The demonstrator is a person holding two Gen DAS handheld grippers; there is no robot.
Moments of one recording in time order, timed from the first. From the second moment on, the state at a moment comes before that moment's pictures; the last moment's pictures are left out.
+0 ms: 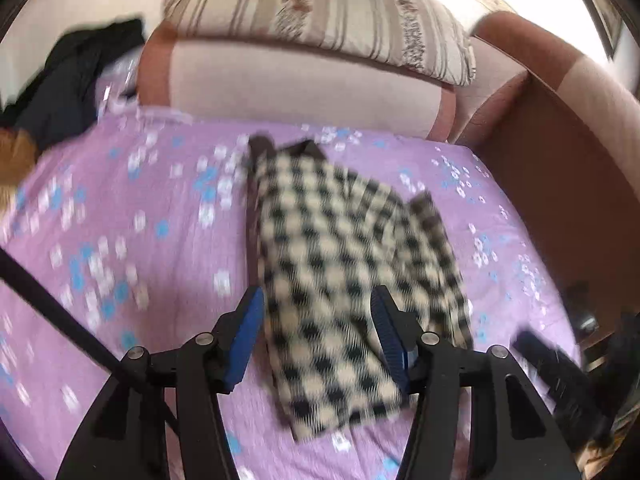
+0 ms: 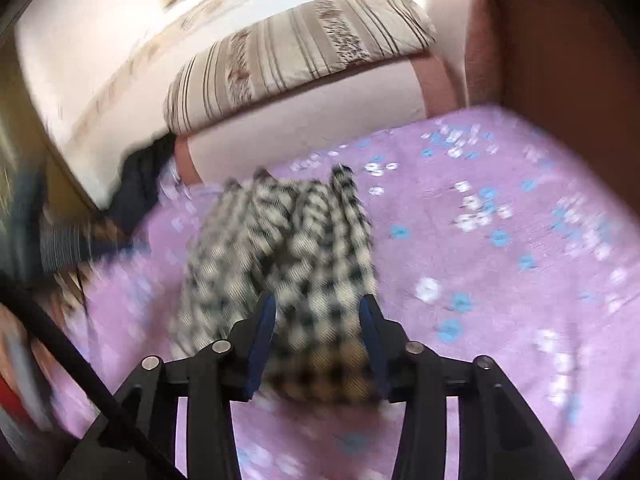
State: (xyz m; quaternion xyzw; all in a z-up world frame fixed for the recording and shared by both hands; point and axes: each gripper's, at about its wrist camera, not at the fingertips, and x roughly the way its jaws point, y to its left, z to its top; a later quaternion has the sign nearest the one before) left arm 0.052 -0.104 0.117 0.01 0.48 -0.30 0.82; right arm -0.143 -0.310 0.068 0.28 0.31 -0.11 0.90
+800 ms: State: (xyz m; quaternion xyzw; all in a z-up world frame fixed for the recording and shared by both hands) left arm 0.036 -0.116 0.060 -0.01 0.49 -0.29 0.82; right arm -0.036 -0.362 0.044 0.33 0.35 -0.02 0.88
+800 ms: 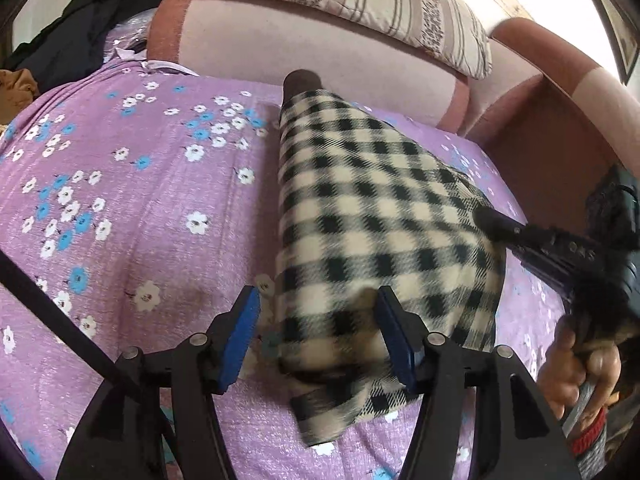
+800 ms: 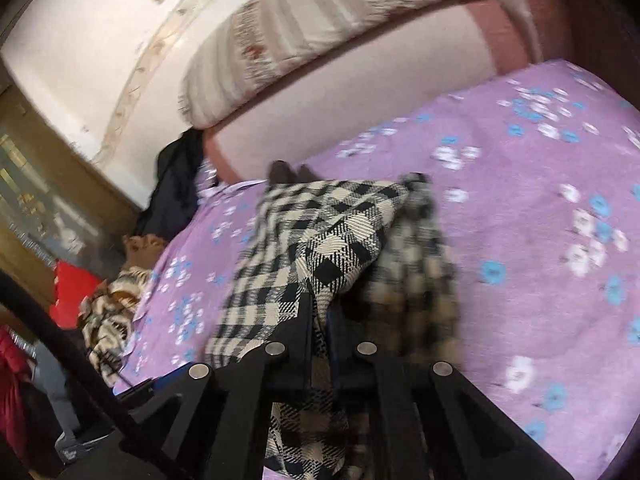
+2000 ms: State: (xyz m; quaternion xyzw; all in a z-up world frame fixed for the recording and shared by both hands) left arm -0.015 -0.133 0.051 0.15 0.44 -0.30 0.83; right arm -0.077 -0.304 0.061 0.24 0.35 0.01 0.90
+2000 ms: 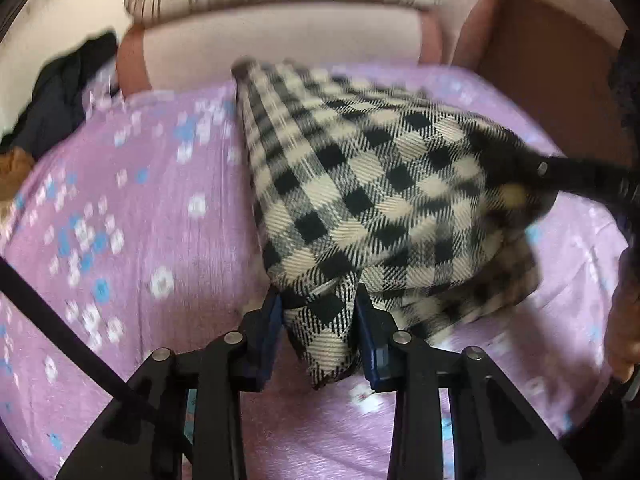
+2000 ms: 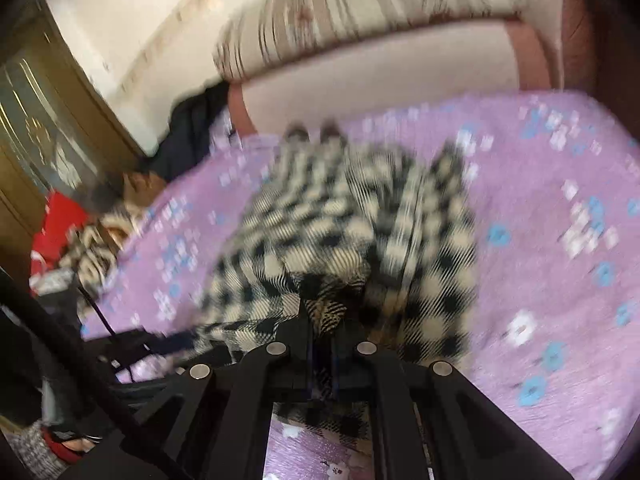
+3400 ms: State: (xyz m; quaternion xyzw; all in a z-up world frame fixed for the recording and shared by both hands) left arm -0.066 -0.163 0.013 0.24 0.43 -0.31 0.81; right arm -0.017 -0.398 0.061 0.28 0.34 -0.13 0.89
